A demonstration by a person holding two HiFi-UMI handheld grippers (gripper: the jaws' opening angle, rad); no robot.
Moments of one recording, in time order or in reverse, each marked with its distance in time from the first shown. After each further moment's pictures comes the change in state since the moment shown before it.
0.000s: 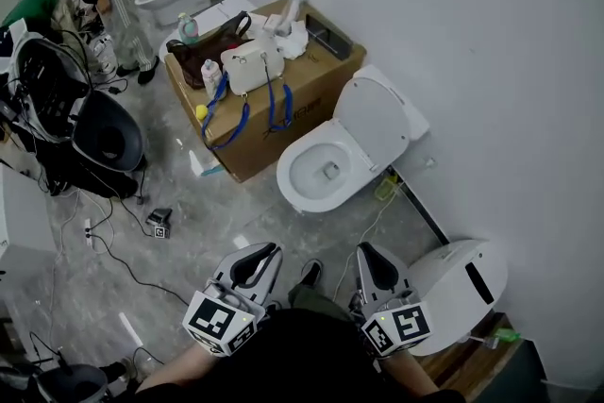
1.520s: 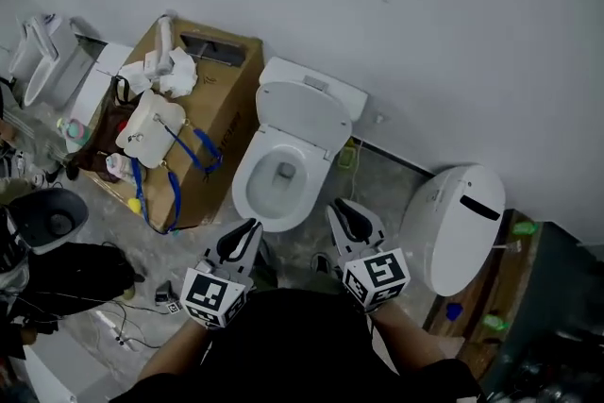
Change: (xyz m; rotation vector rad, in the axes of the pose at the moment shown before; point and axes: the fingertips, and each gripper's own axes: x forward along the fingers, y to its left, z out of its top) left arm 0.239 0.098 0.037 0.222 0.220 -0.364; right arm 0.150 -0.168 0.012 0.096 0.051 -0.390
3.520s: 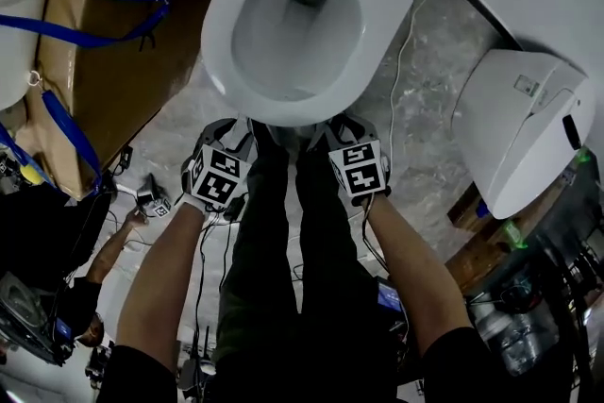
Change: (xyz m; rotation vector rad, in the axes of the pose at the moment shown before) left arm 0.143 0.182 -0.616 0.017 0.941 -0.131; right arm 0.211 -0.047 -0.623 0.093 0.877 -0.002
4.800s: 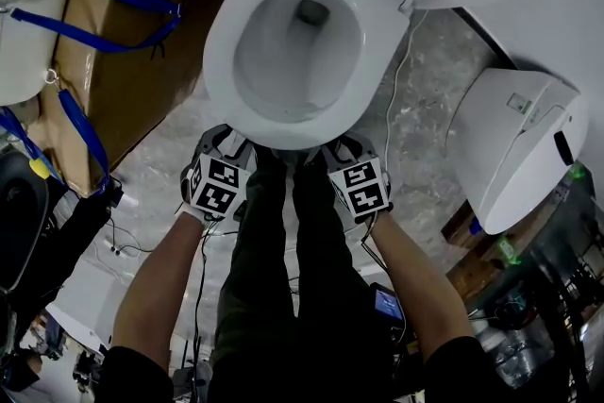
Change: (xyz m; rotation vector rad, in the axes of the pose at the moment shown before) left arm -0.030 0.008 0.036 -0.017 -0.079 0.073; right arm -0.034 0.012 0.021 -0.071 -0.032 0.089
